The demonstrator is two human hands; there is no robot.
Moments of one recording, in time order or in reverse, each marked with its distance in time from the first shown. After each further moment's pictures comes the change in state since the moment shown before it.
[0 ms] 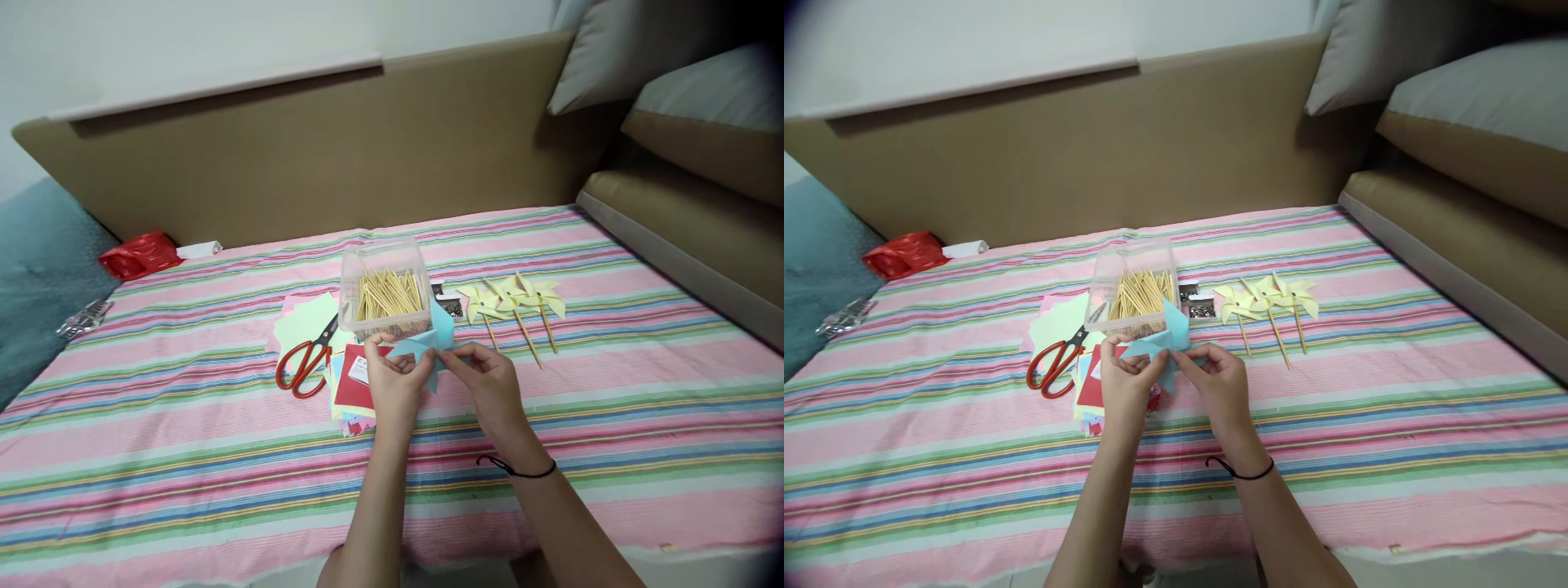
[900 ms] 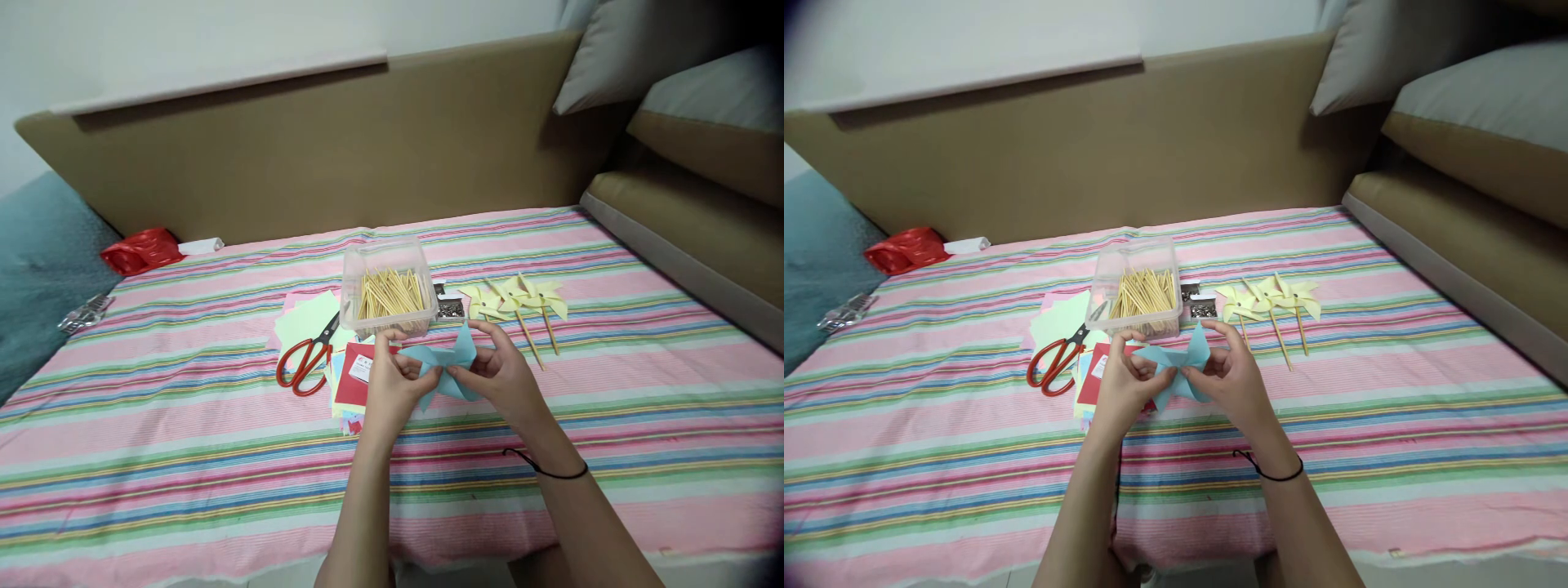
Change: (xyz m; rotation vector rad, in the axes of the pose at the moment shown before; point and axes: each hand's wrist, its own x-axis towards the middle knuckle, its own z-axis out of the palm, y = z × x) left_hand 0.002 0.009 -0.019 0.284 -0.263 -0.068; right_hand 0.006 -0.008 -0.024 -0.003 -0.289 0.052
